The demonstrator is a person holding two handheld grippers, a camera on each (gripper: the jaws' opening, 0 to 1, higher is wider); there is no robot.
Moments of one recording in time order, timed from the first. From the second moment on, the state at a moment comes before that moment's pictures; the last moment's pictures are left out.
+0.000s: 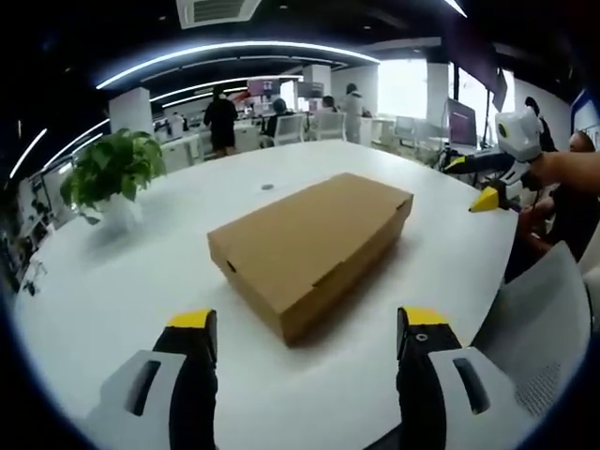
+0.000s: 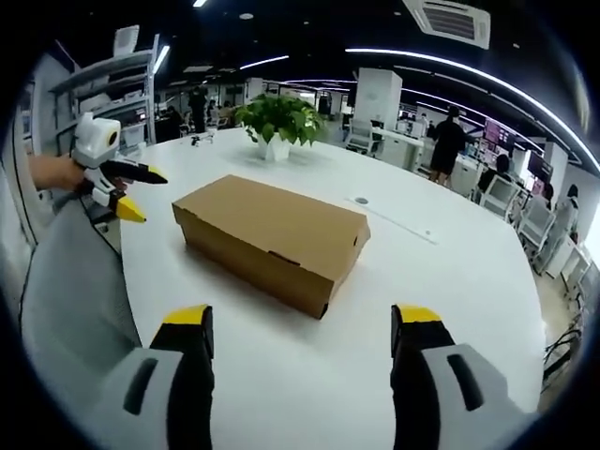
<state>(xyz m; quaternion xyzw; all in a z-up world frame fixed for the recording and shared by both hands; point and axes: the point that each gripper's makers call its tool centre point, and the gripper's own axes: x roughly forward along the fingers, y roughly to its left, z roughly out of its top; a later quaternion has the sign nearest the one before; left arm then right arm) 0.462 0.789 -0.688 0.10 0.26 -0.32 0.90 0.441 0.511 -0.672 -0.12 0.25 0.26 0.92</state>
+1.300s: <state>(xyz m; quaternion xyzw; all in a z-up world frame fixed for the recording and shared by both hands) 0.497 0.773 -0.722 0.07 0.28 -0.26 0.92 0.505 0.536 -0.716 -0.15 0.27 0.32 0.90</state>
